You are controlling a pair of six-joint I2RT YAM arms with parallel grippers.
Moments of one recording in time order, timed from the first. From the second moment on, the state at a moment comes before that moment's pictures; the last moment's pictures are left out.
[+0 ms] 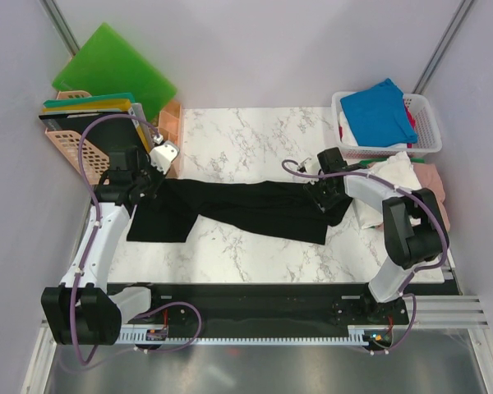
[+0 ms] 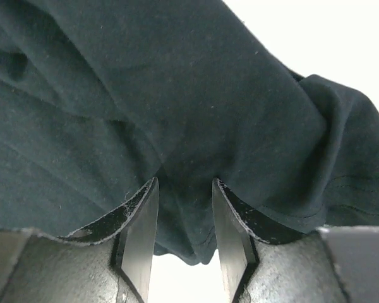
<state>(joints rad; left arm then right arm) 0.00 1.14 0.98 -0.52 0.19 0.65 0.29 1.71 1.06 -0.53 -0.05 -0.36</state>
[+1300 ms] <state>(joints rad) 0.00 0.98 0.96 -0.60 0.25 0.64 0.29 1.27 1.07 -0.70 0.00 -0.34</state>
